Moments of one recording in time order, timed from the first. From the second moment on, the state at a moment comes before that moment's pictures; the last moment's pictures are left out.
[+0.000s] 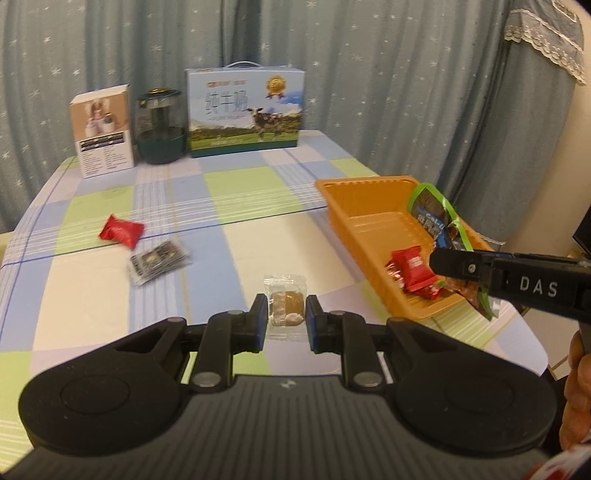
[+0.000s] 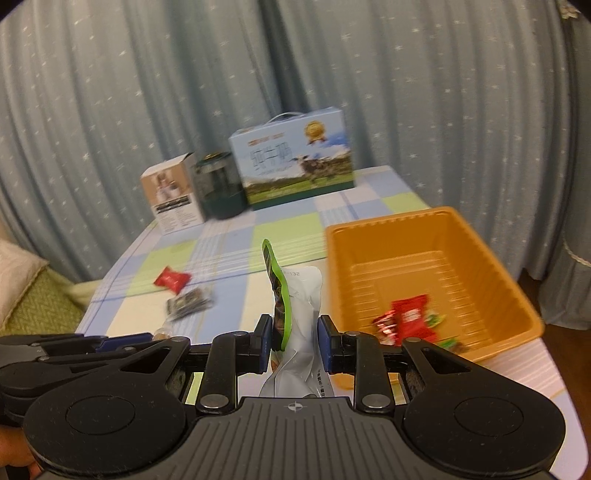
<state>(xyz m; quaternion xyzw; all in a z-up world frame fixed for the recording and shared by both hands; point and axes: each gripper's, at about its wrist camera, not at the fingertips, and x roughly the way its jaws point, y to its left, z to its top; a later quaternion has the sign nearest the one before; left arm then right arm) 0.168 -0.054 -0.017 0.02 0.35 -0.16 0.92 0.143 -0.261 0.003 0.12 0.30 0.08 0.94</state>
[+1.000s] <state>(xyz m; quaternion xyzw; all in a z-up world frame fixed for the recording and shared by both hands) 0.242 -0.192 -0.033 0.04 0.36 -0.28 0.89 0.204 -0.381 0.006 0.12 0.31 0.00 0.94</state>
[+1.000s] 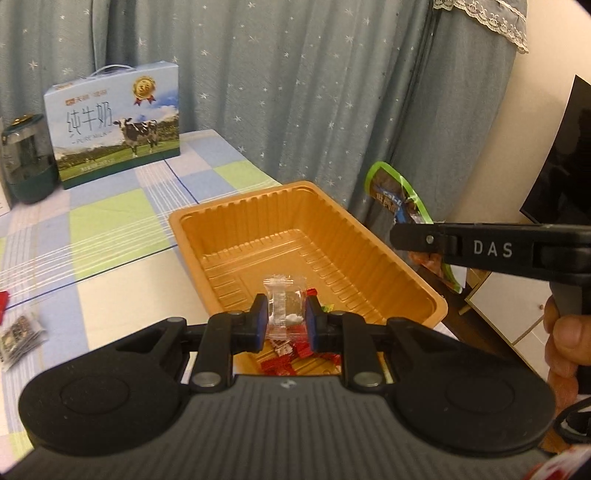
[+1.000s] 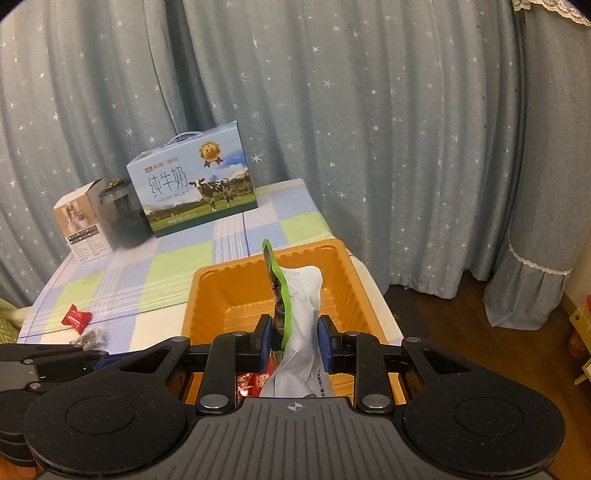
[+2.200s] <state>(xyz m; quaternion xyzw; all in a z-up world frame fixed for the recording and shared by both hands) 0.239 -0.132 -0.040 0.01 0.35 -0.22 0.91 0.226 -0.387 -0.022 0.15 0.36 0.02 0.92</state>
